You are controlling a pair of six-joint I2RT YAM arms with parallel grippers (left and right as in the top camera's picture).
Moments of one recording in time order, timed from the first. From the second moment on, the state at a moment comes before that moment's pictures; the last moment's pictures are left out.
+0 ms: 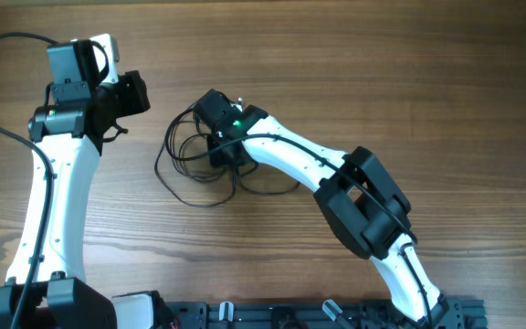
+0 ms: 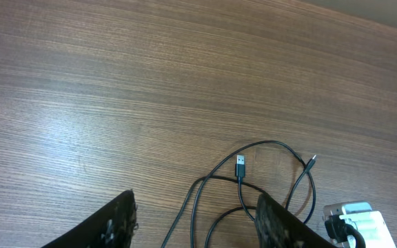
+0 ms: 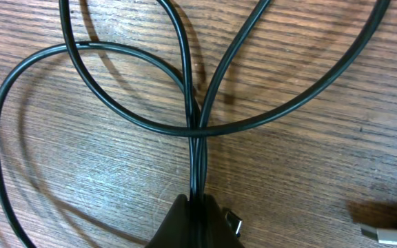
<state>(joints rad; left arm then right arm) 0.10 1.49 1.27 -0.64 0.10 -0.13 0.81 2.27 1.73 -0.72 -0.04 0.63</state>
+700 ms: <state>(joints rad) 0.10 1.49 1.27 -0.65 0.11 -0.13 0.77 1.86 1.77 -0.86 0.14 0.50</state>
